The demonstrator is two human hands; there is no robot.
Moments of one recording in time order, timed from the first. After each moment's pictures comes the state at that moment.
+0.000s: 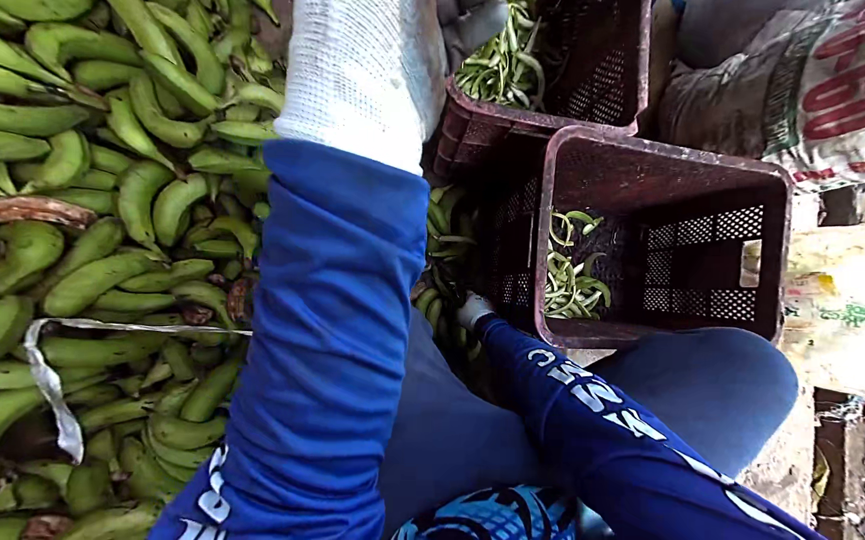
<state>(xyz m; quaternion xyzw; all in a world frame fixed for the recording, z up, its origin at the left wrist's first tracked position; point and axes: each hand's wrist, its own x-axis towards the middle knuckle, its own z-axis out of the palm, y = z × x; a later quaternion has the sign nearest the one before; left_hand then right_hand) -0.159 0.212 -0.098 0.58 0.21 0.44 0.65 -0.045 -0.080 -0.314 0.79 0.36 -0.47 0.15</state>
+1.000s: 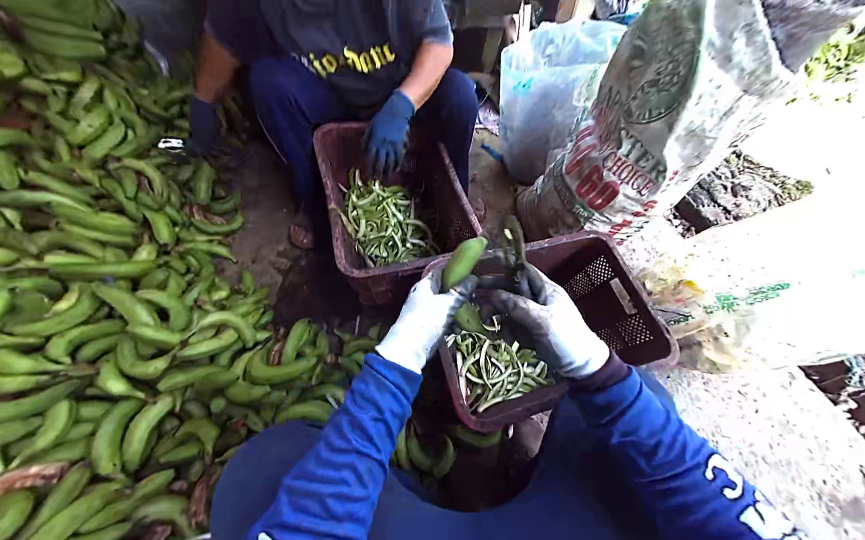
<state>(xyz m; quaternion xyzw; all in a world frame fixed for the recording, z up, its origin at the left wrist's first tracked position) -0.008 0.020 -0.030 0.64 0.34 0.16 0.67 0.134 -0.121 -0.006 0.62 0.36 -0.39 -0.58</state>
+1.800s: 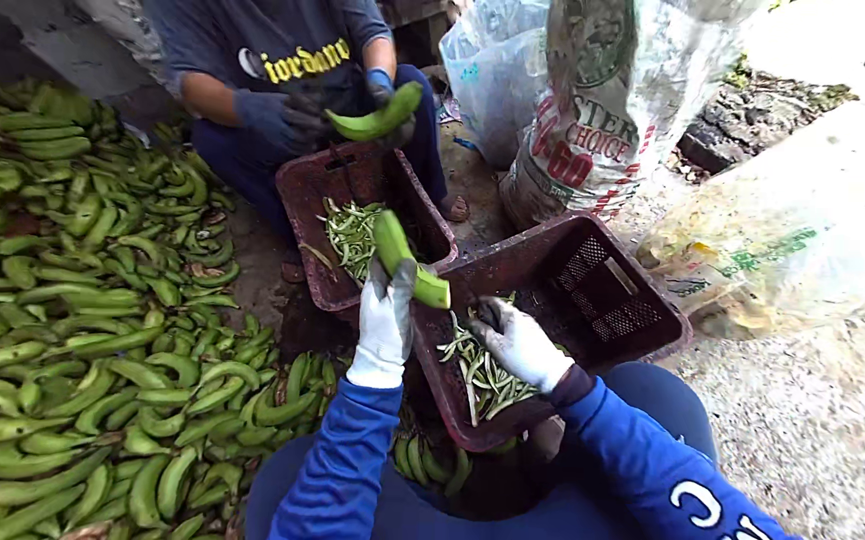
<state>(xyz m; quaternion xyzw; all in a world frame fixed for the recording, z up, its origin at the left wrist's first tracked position) 0.030 0.024 -0.013 0.63 0.25 0.36 0.65 0.167 -0.127 -0.058 0.81 0.38 -0.30 -0.34</state>
